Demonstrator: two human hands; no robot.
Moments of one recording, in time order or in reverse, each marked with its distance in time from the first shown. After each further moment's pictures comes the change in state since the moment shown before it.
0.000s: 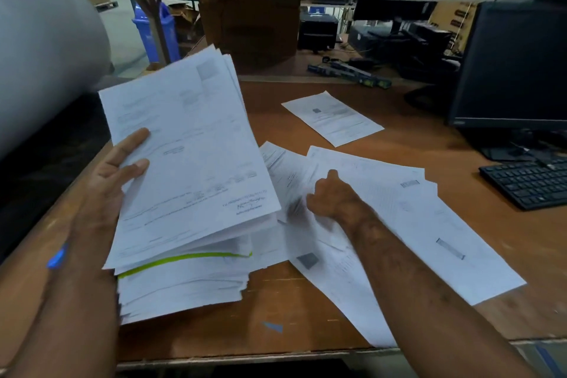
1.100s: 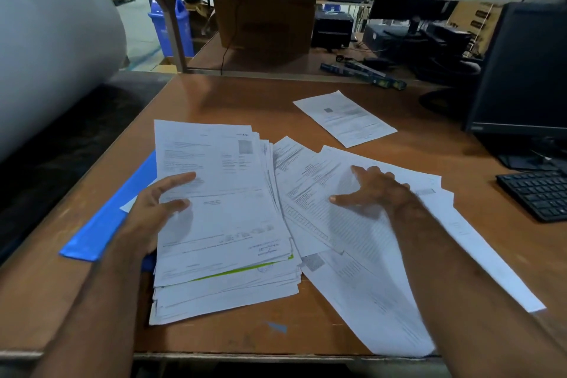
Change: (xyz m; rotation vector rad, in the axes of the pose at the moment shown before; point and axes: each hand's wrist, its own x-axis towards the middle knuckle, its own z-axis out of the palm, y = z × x) left_hand -0.014 -0.058 0.001 0.261 -0.040 -0.269; right_hand 0.027 0.070 -0.022 -0.018 -0.089 0.087
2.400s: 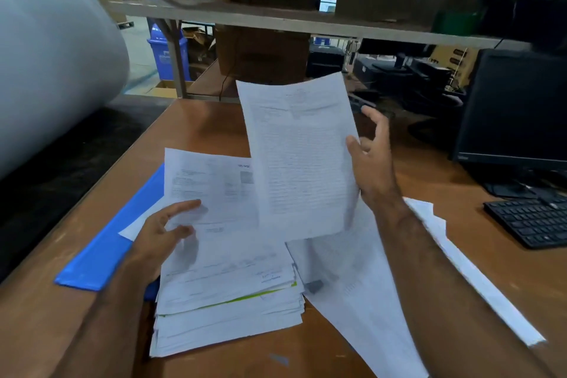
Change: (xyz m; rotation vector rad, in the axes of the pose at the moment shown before) left_hand 0.007 -0.013 -0.002 0.071 -0.030 0.096; right_hand -0.037 -0.062 -0.064 1.236 0.637 -0.430
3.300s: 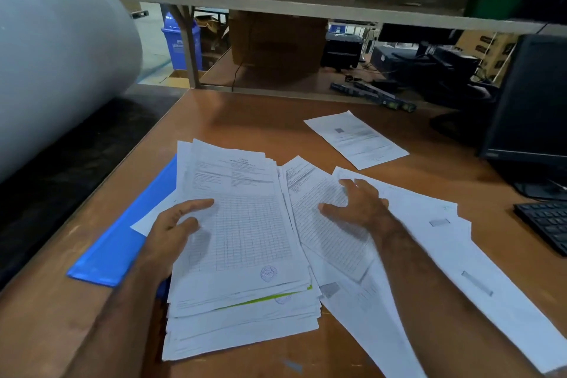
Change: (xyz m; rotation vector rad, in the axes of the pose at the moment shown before) left_hand 0.003 -0.008 0.005 -0.010 0.038 0.013; right_hand -0.010 0.097 0.014 -1.063 -0.521 0.286
